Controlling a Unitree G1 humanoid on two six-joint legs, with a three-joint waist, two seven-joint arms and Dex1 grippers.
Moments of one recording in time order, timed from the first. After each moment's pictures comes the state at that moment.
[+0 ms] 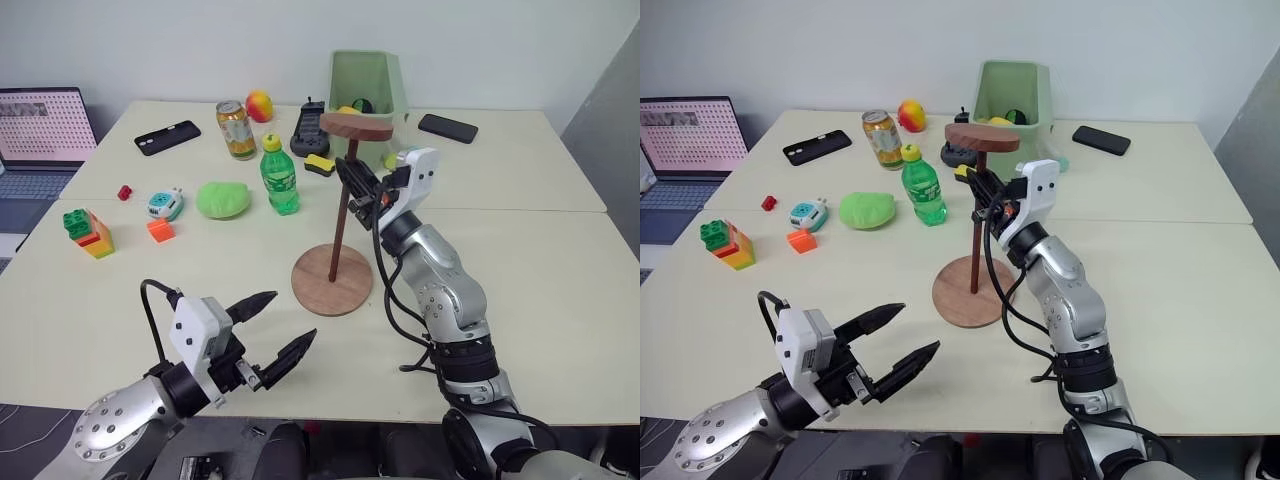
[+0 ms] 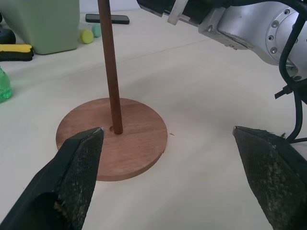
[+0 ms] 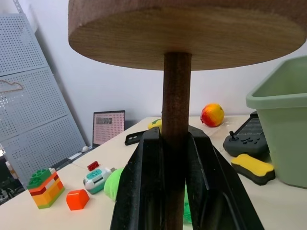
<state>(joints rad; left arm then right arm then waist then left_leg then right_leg) 0.40 0.60 0.20 -0.91 -0.70 0.50 -0.51 -0.61 0.06 0.06 -0.06 0.38 0.33 0.28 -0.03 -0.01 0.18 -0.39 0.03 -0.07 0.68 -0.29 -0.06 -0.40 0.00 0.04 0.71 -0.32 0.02</state>
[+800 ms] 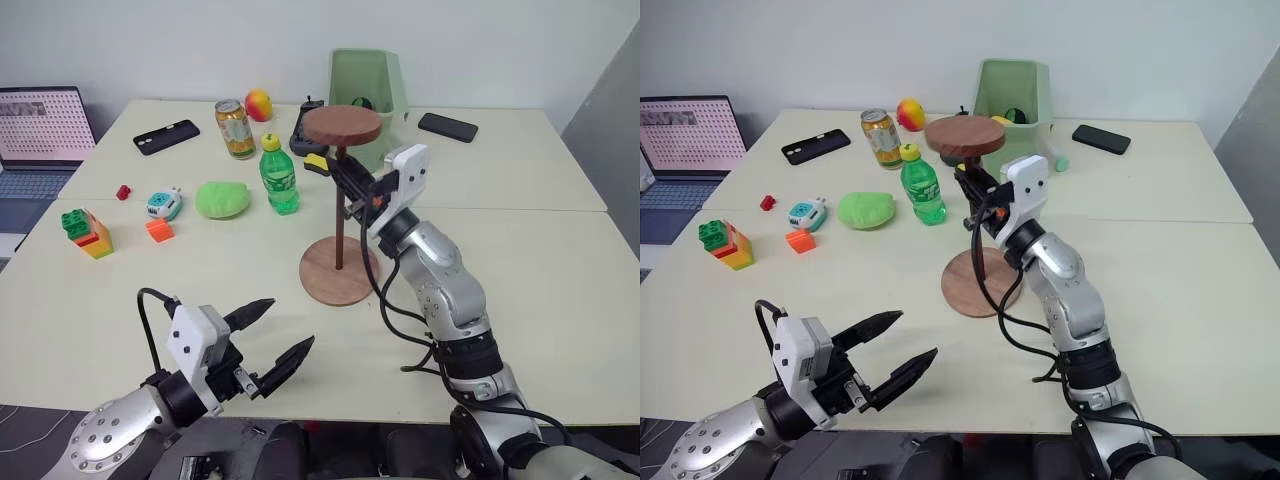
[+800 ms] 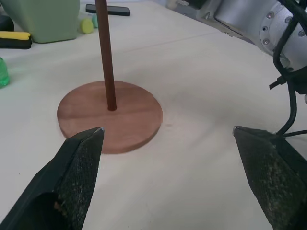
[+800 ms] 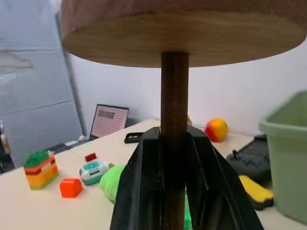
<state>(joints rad) 0.45 0.60 0.21 -0.91 -0.69 0.48 -0.52 -0.58 -0.02 0.18 -0.09 0.27 0.16 0.40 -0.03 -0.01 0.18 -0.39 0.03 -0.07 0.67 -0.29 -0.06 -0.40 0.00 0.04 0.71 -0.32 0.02</state>
